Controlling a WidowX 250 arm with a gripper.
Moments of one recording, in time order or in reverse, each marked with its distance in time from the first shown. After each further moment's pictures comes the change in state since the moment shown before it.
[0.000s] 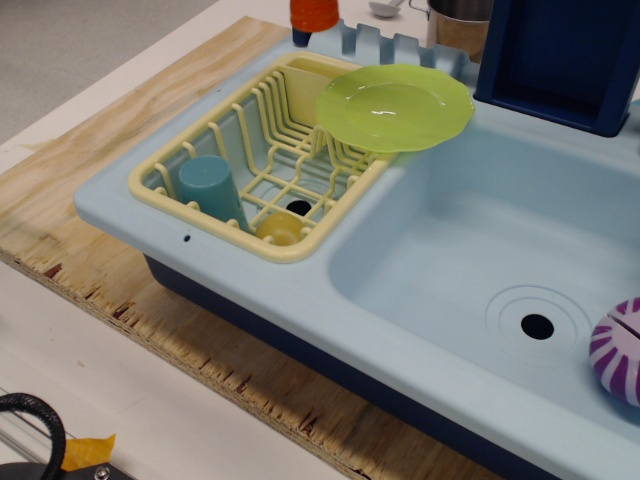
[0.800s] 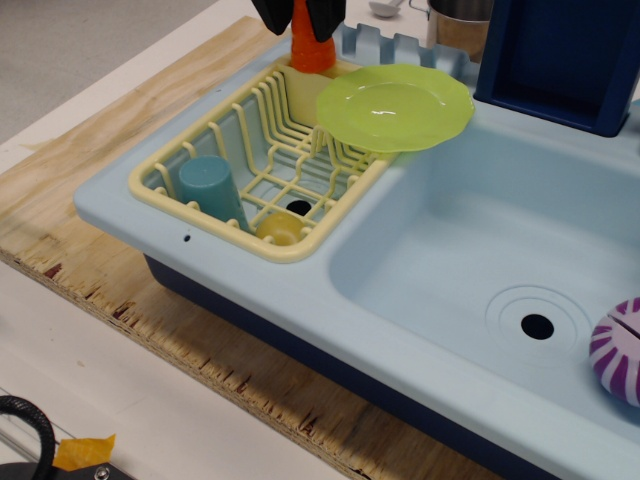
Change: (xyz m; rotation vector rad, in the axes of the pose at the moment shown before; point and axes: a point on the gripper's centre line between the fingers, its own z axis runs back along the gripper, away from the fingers) arm 0.004 0.021 -0.051 -0.071 0.035 0.004
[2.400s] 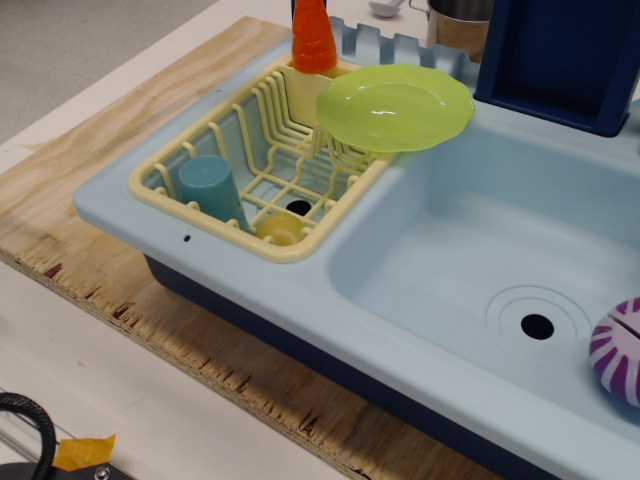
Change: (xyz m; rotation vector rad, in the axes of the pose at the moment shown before) arm -0.028 -0.004 0.062 0.073 -0.074 0.056
